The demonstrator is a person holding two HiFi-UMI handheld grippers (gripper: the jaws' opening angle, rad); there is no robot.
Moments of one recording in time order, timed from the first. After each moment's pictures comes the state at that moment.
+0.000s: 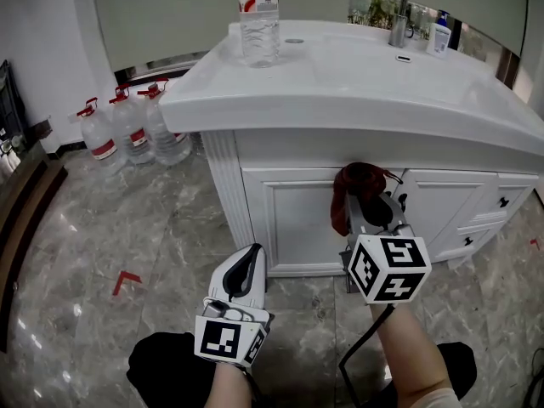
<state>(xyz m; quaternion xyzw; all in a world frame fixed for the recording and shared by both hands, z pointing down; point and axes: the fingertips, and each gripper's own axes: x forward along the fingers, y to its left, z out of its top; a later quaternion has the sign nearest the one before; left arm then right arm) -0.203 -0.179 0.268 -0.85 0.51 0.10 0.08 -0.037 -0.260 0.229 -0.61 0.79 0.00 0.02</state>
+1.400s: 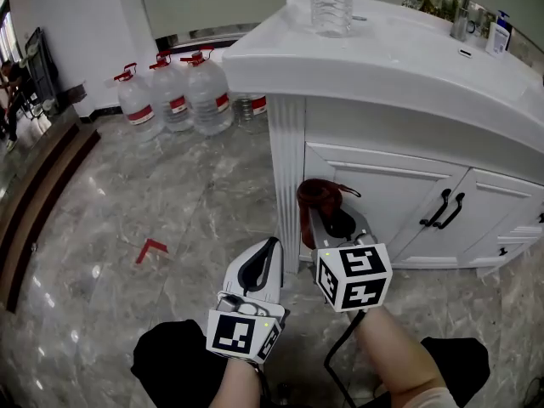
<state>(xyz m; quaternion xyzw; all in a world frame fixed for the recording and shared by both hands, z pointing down) -0.261 -0.183 0.301 -0.82 0.57 0.08 0.05 -0.198 -0.271 0.322 -0.48 0.88 -0.06 -0.04</state>
